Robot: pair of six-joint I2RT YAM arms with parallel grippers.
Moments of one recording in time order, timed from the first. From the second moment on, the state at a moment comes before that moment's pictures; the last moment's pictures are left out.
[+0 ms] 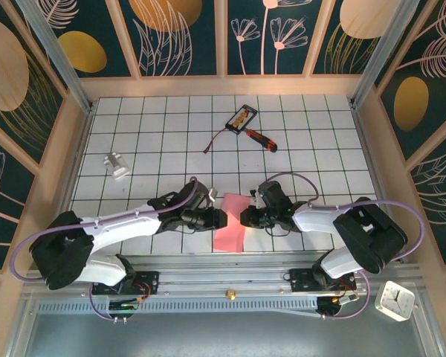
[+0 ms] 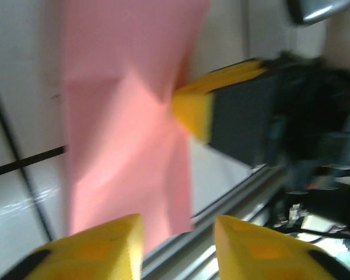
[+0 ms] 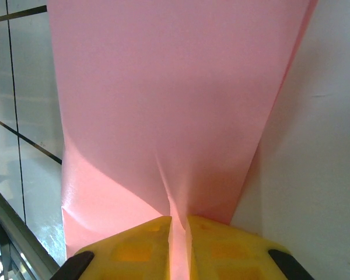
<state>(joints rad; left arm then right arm) -0.89 1.37 0.68 -0.16 0.37 -0.96 0.70 1.45 0.45 0.08 -0.40 0.73</state>
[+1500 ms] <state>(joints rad) -0.87 1.59 0.67 0.02 0.37 -0.89 0.71 1.47 0.47 0.04 -0.39 0.72</state>
